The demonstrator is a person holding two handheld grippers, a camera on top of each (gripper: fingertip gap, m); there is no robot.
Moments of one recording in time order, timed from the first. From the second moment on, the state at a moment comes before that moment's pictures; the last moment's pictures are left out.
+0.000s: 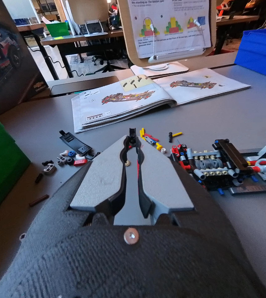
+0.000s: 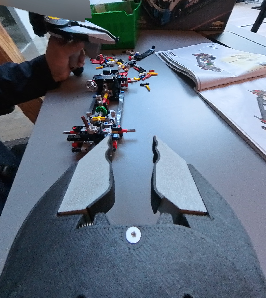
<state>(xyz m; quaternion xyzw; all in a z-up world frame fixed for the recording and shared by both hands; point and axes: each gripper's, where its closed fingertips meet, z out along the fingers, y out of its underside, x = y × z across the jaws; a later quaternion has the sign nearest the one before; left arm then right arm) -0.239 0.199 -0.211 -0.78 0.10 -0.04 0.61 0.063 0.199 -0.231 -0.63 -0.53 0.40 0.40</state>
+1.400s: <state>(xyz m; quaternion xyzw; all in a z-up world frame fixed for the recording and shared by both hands) -0.229 0.194 -0.209 -0.78 0.11 -0.09 0.61 0.029 0.137 -0.294 -0.70 -0.60 0.26 0.30</state>
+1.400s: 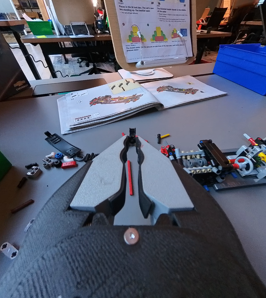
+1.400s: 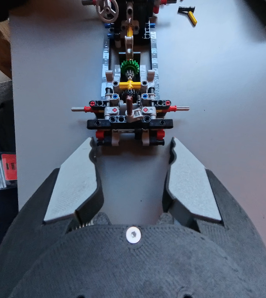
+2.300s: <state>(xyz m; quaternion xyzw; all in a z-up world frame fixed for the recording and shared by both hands) -0.197 0.169 -0.207 -0.76 0.18 -0.13 0.61 0.044 0.154 -0.292 -0.65 -0.64 0.29 0.28</state>
